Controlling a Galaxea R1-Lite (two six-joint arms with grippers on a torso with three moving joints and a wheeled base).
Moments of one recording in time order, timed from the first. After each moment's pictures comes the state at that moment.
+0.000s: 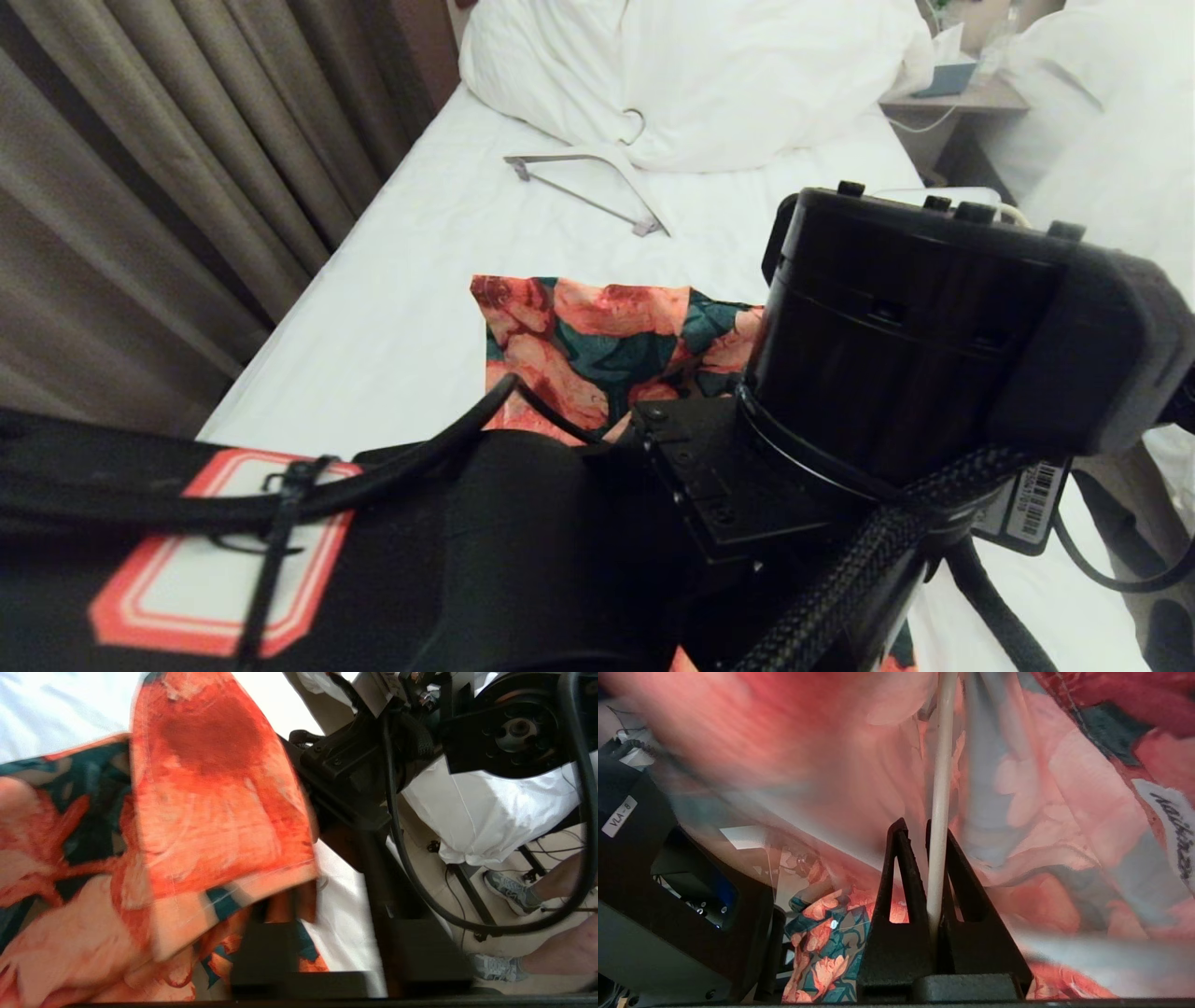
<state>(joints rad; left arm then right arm) -1.28 1.89 -1.44 -0.28 0.45 -0.20 0.14 1.74 -1.10 0.01 1.32 -0.62</state>
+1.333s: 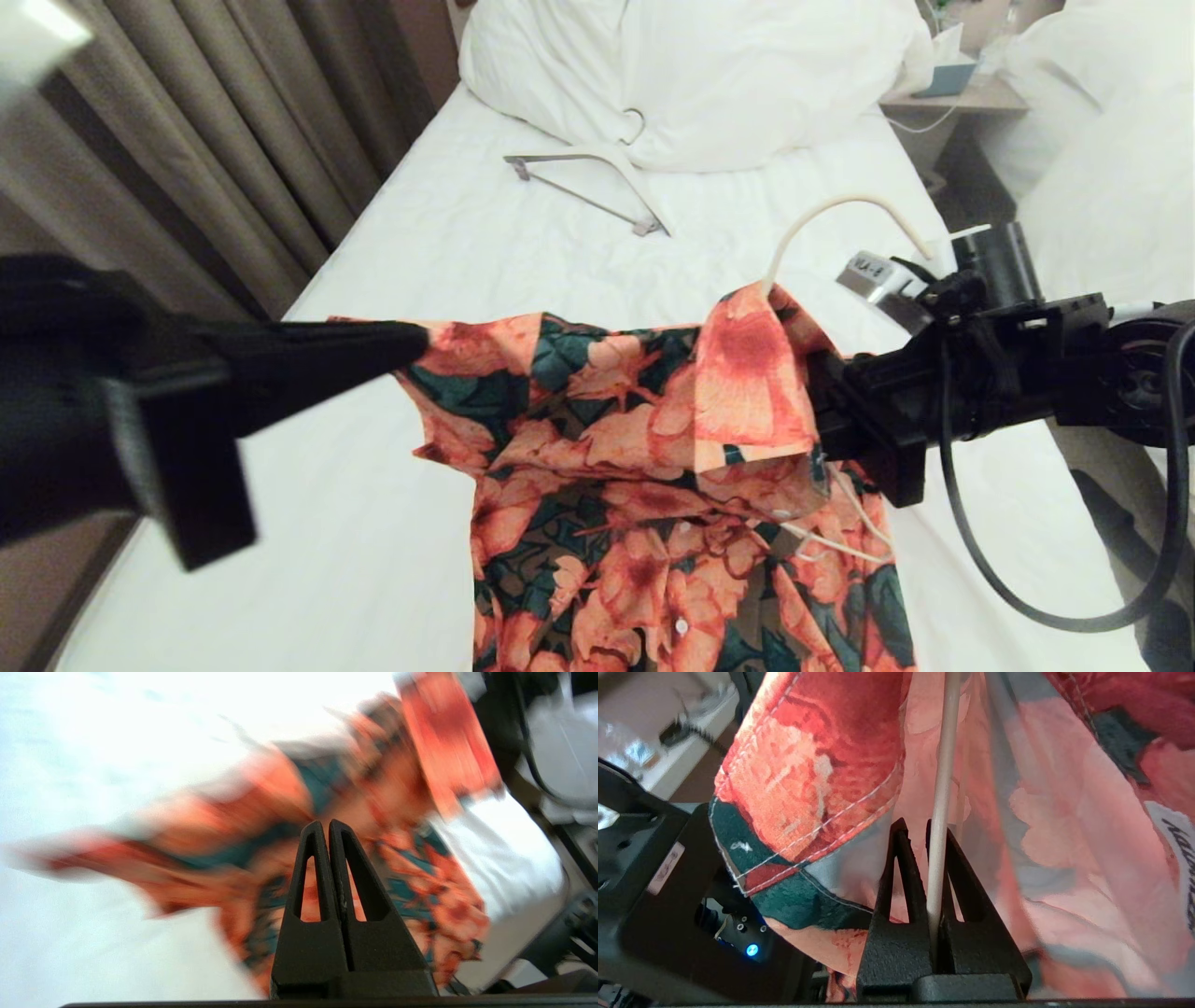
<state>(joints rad) -1.13 1.11 -1.13 0.25 0.51 -0.05 0.43 1.76 -1.20 0.00 1.18 -0.48</state>
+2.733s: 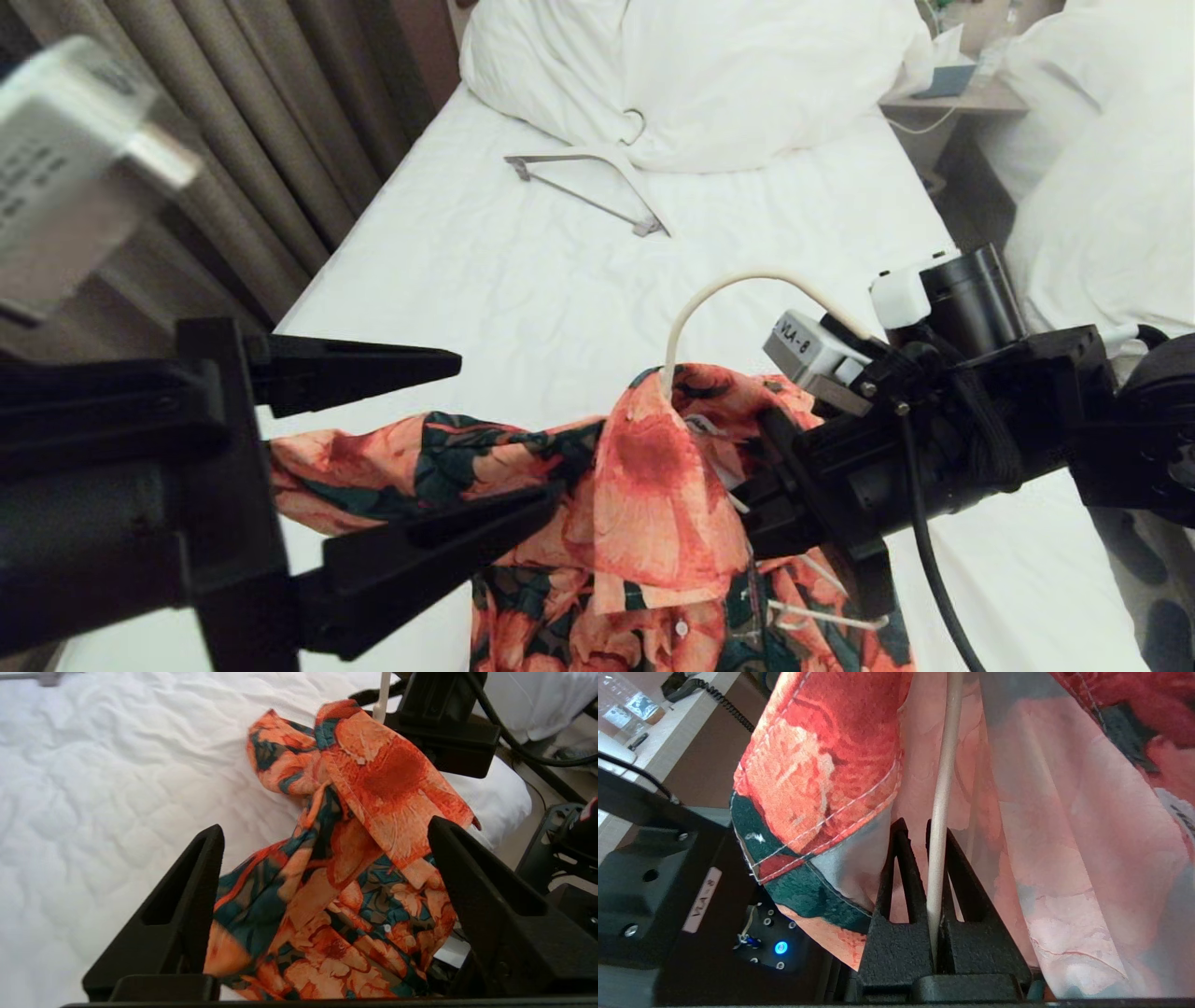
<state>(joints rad) -1.14 1.16 -1.04 0.16 0.28 0.13 0.65 1.69 -1.13 0.02 0.99 -0.45</state>
